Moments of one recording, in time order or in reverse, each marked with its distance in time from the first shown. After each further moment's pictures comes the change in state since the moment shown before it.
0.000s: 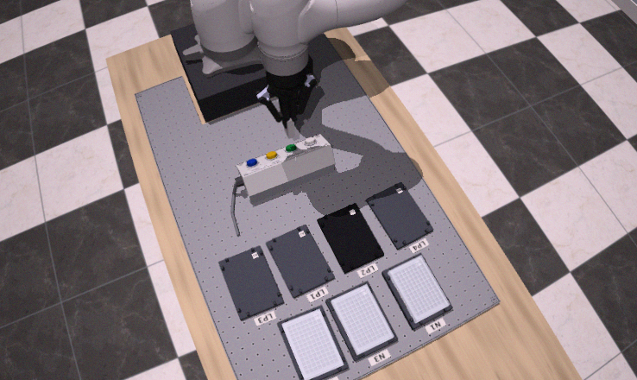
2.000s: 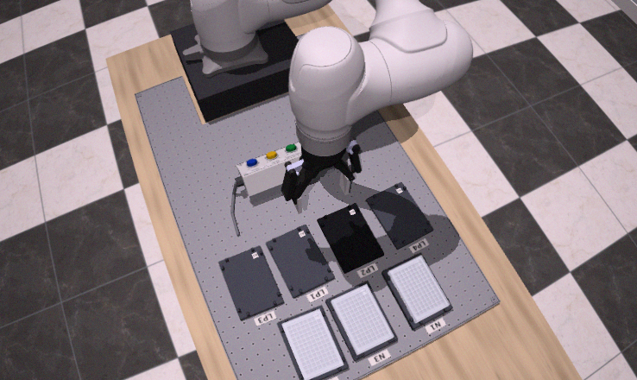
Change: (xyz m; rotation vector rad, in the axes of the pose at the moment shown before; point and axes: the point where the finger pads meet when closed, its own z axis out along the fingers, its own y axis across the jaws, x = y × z) arm 0.188 0.007 -0.006 0.000 -0.004 -0.005
